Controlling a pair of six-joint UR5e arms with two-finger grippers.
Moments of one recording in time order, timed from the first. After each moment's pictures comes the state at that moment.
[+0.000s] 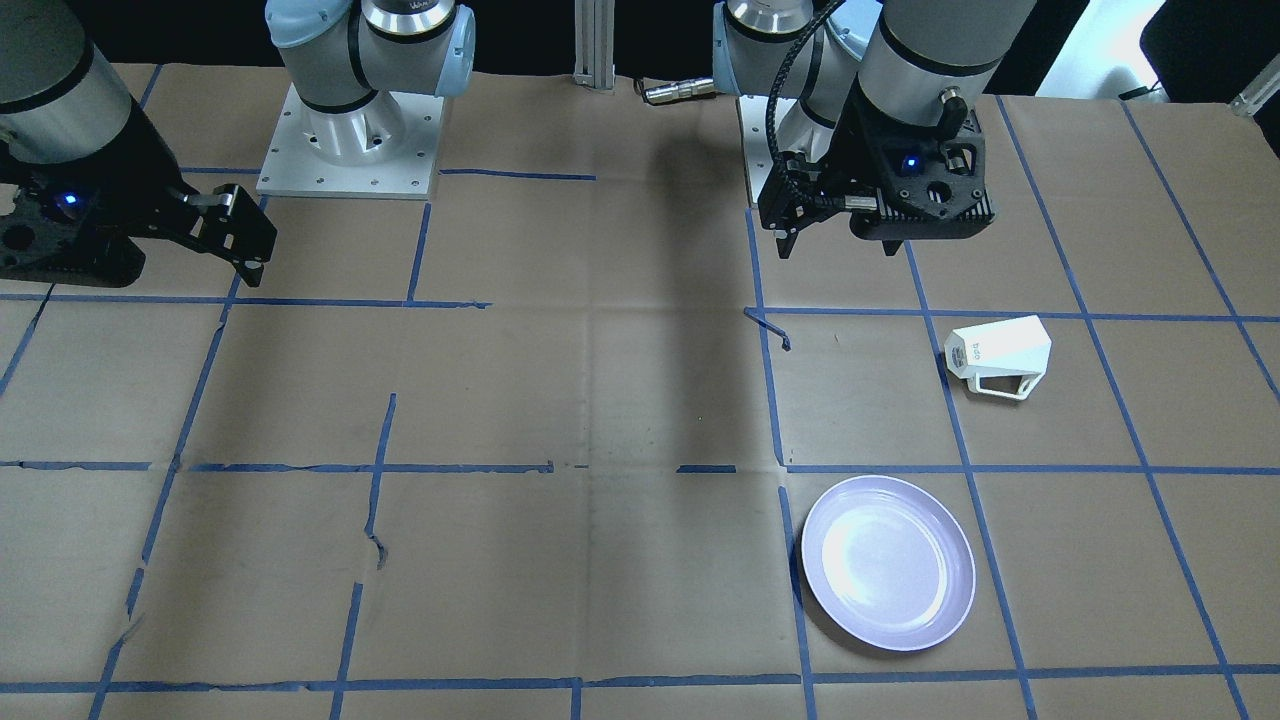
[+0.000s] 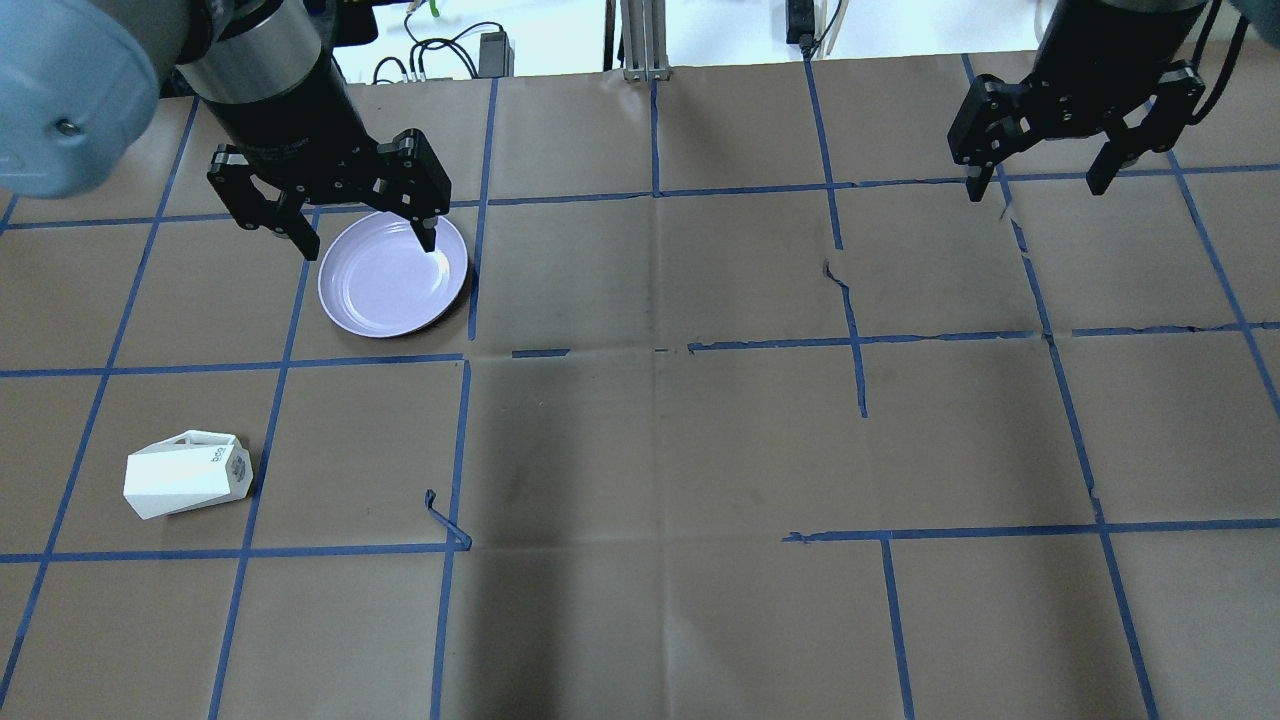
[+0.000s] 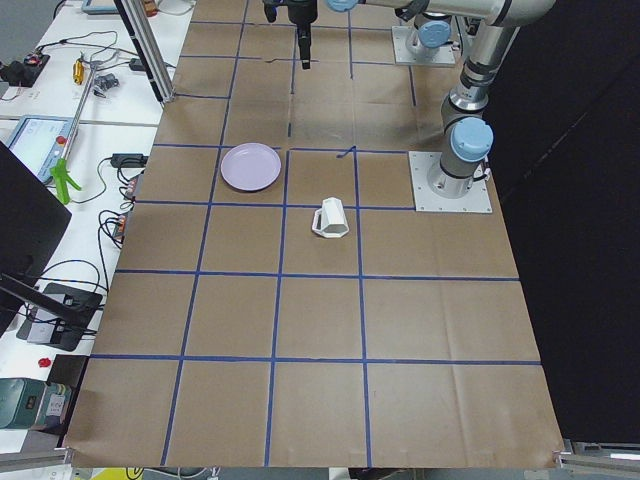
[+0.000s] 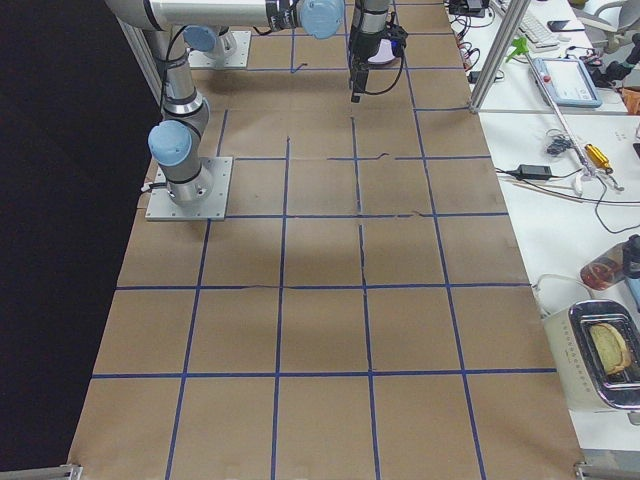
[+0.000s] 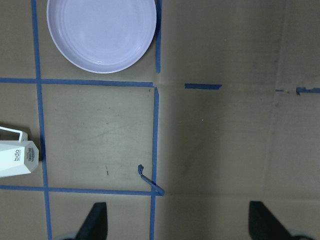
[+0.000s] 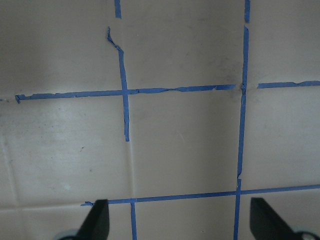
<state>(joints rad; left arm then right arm) -1.63 -1.61 -1.48 -1.68 1.58 -0.10 1.47 -1.48 1.43 -1.44 -1.64 -0.06</state>
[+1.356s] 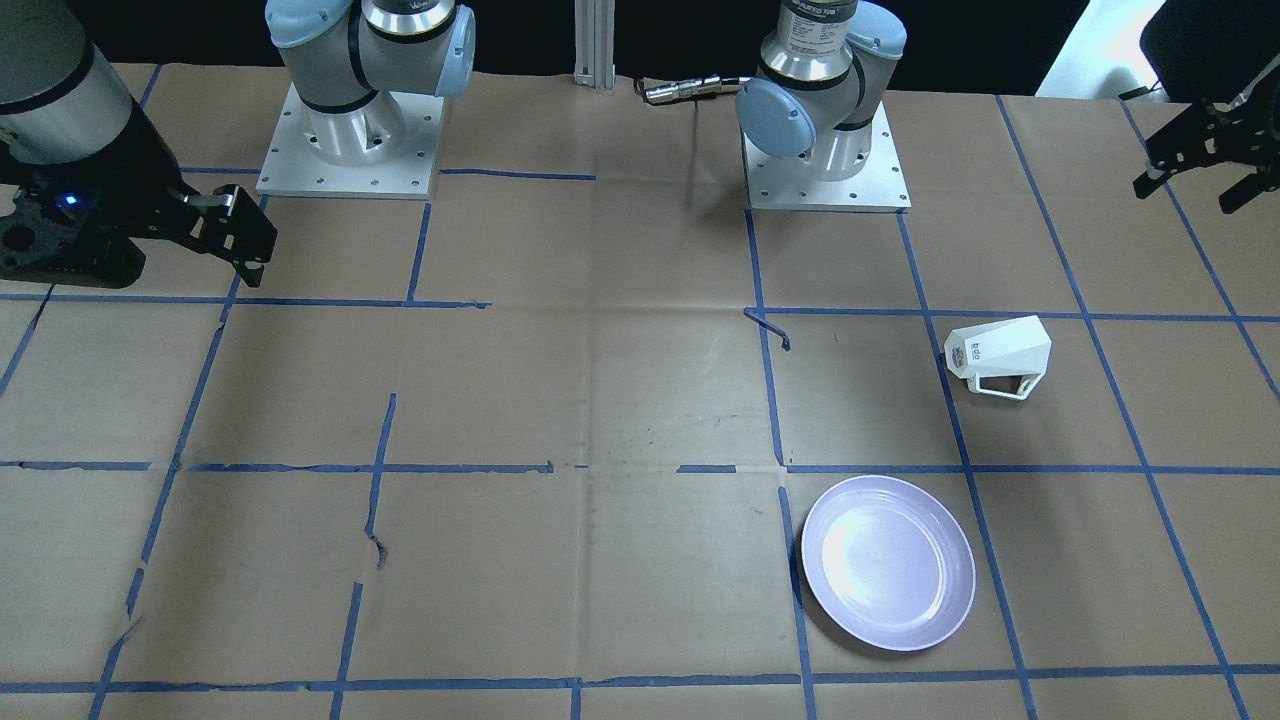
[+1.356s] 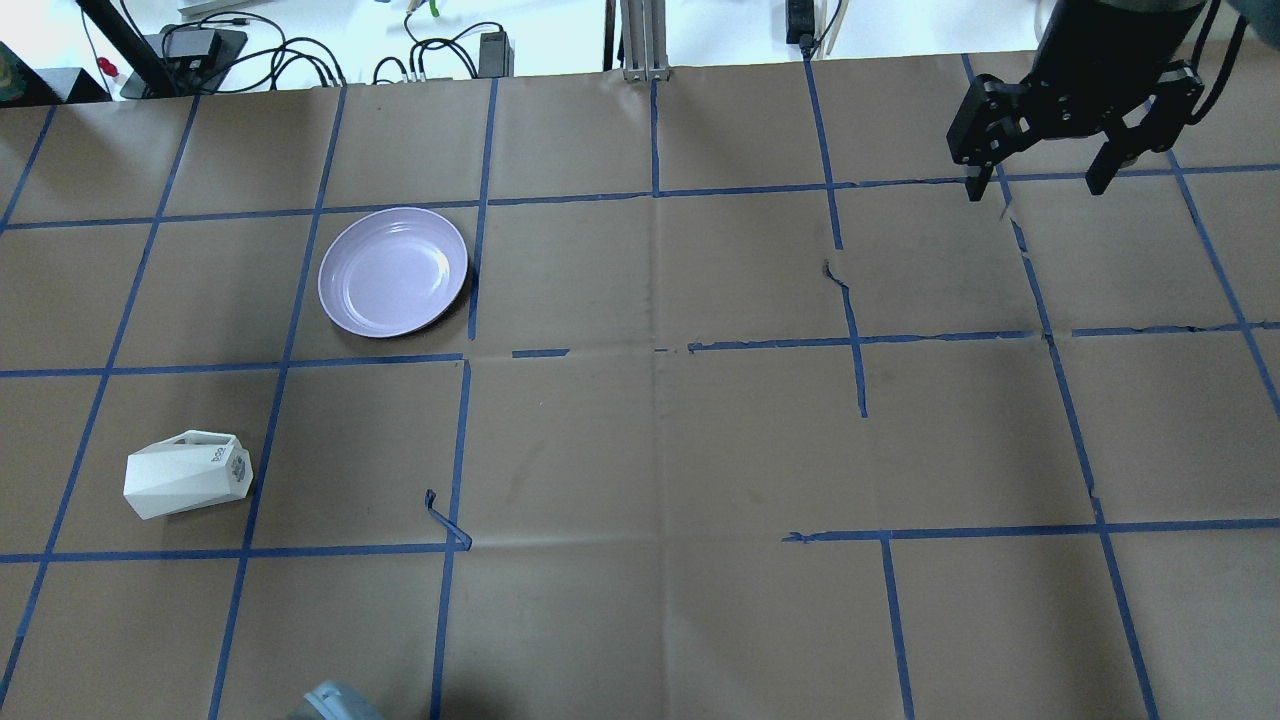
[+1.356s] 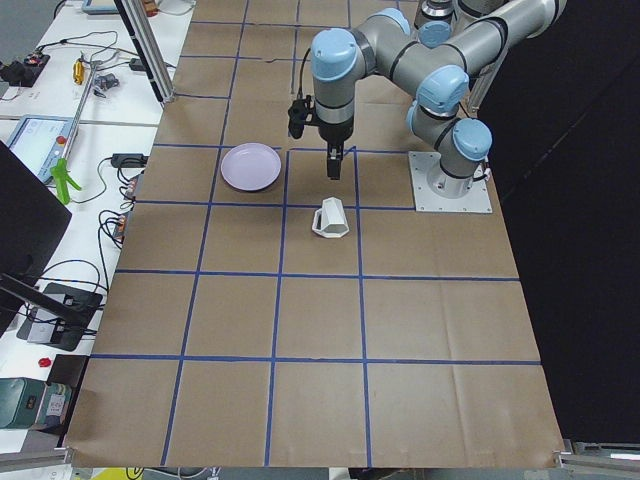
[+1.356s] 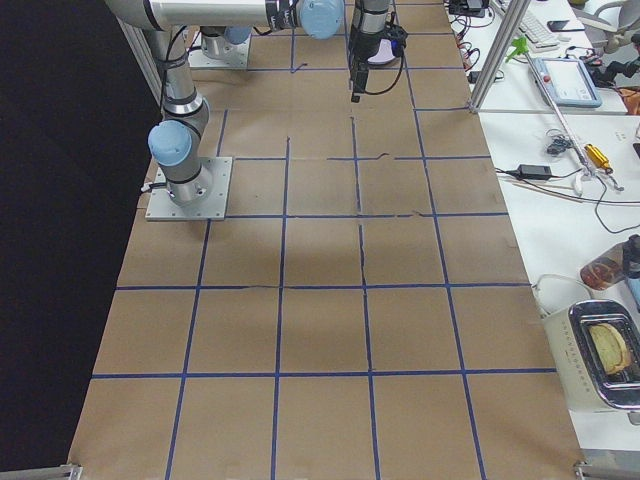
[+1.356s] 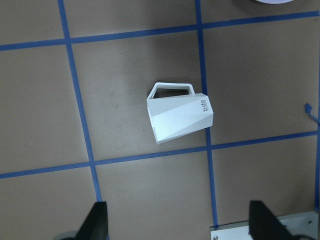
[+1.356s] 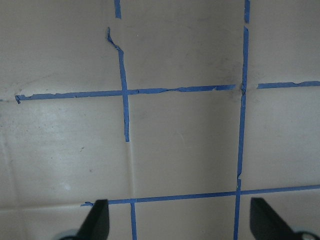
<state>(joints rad) -0.75 -1.50 -1.64 -1.68 1.58 0.94 1.47 -1.48 1.43 -1.44 -1.64 -0.06</state>
